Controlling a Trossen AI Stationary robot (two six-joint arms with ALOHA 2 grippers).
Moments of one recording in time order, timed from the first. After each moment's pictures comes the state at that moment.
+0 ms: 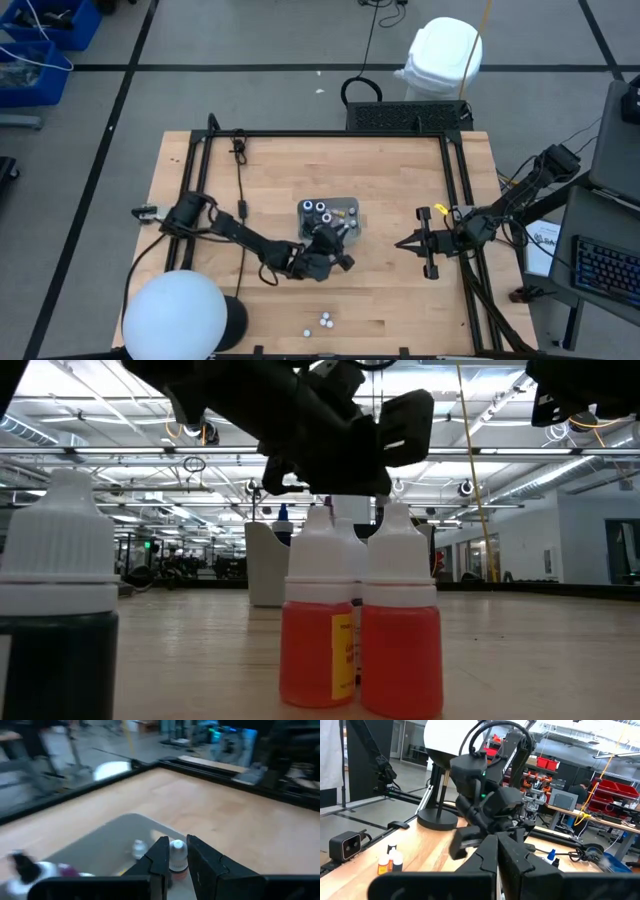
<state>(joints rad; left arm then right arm) -0.34 2.09 1.25 0.44 -1.03 -0.39 0.65 0.77 0.11 0.78 0.52 -0.27</state>
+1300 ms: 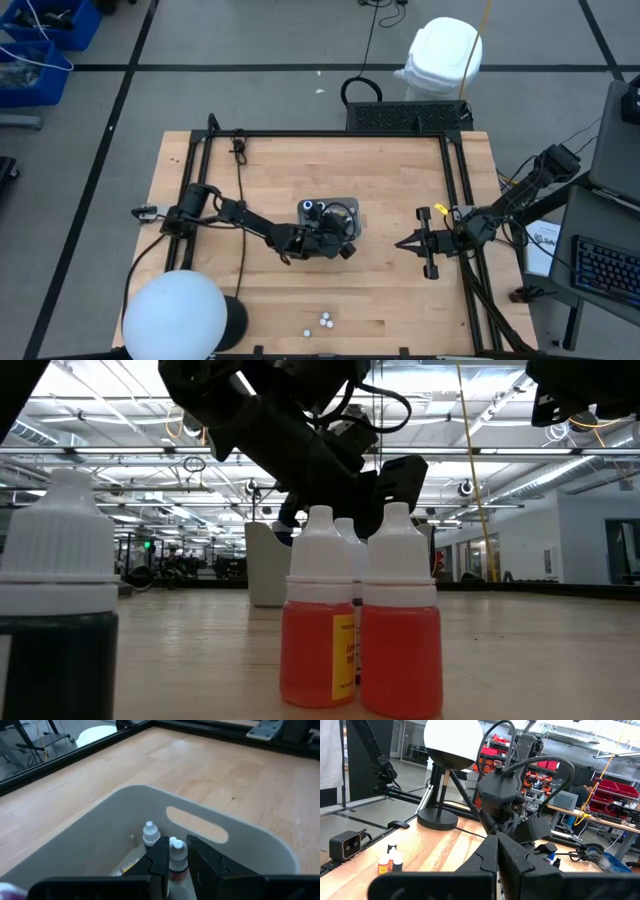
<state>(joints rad) -0.21 2.10 1.25 0.27 -0.78 -0.42 0.65 0.78 0.11 0.78 0.52 -0.27</state>
